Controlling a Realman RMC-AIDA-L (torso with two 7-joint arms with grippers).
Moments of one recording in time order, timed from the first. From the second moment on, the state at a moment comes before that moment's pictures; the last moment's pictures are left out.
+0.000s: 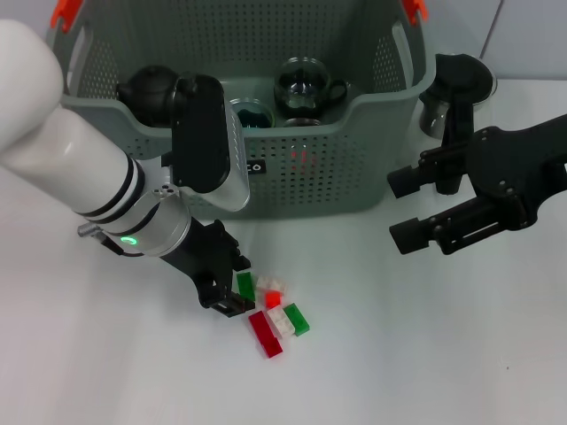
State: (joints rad) left arm -0.69 -2.17 1.27 0.96 2.58 1.34 -1.76; right arm 0.70 2.01 -0.92 -1.18 -1.96 -1.98 2.11
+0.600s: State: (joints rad) left arm -0.69 -2.17 1.29 0.96 2.58 1.34 -1.77; right arm 0.70 2.01 -0.91 -1.18 -1.96 -1.98 2.10
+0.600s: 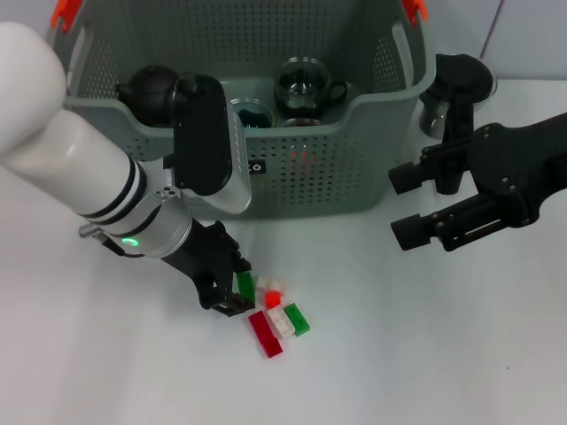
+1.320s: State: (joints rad) left arm -0.69 -2.17 1.28 0.97 2.59 1.39 -1.77; right arm 0.70 2.01 -0.89 -1.18 -1.95 -1.98 2.09
